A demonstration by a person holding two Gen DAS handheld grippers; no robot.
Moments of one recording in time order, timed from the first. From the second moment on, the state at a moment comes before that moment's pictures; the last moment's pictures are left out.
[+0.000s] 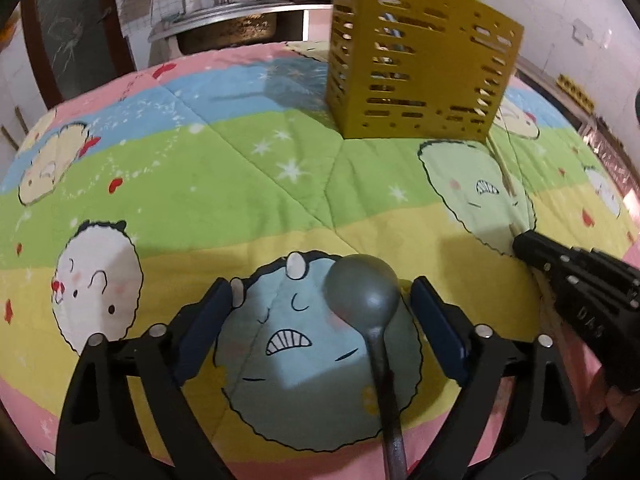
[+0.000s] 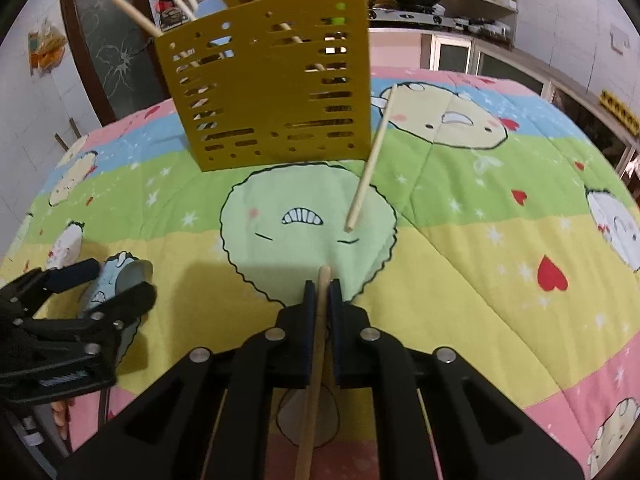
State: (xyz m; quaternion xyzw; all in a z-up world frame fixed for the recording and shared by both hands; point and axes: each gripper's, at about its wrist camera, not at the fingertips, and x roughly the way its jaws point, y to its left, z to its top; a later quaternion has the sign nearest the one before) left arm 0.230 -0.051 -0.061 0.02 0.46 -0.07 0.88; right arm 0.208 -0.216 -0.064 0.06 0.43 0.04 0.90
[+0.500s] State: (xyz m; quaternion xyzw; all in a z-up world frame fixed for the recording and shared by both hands) left arm 0.231 -0.059 -0.059 0.03 0.46 -0.09 0.89; right arm 0.201 -0.206 -0.064 0.04 0.42 0.01 0.90
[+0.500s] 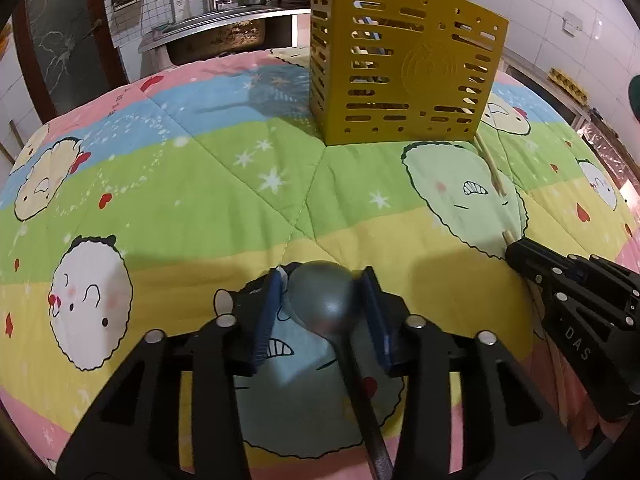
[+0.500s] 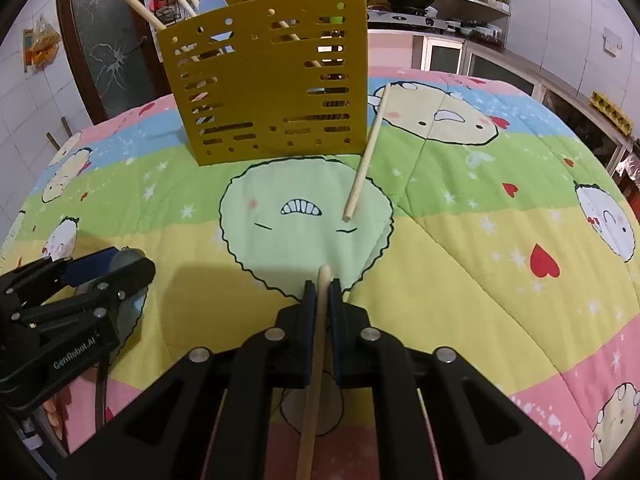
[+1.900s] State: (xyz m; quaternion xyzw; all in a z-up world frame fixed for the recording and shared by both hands) left arm 0.162 -0.052 0.055 0.05 0.20 -0.07 0.98; right arm 0.136 -0.227 0.054 0.06 0.17 -0.02 0.98
